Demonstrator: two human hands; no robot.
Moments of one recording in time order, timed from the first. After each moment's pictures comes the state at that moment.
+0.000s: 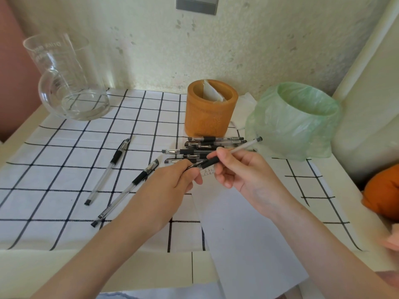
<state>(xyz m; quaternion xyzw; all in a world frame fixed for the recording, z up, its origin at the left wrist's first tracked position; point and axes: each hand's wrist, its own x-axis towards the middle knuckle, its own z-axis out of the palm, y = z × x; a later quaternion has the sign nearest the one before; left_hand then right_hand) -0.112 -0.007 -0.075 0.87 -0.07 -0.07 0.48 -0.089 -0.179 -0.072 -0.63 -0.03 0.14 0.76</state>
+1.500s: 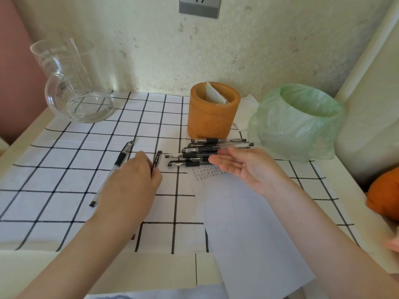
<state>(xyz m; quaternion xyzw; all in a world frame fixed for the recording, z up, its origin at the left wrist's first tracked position) -0.101 0.026 -0.082 0.97 0.07 0.04 0.21 -0.055 -0.185 -0.075 -0.59 0.12 0.17 0.78</state>
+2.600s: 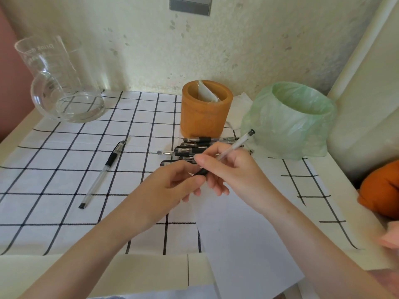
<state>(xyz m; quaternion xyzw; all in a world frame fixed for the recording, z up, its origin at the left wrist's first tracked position) -0.110 -0.006 -0.067 0.79 -0.09 -0.17 0.59 -0.089 -0.171 -0.060 -0.75 -0.12 0.12 0.64</state>
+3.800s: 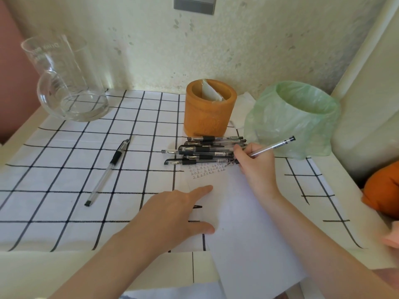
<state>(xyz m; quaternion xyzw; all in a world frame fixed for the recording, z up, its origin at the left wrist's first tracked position) -0.122 -0.015 -0.092 0.95 -0.18 -0.16 0.17 -0.050 -0.199 -0.119 -0.78 0.09 -0.14 0.61</state>
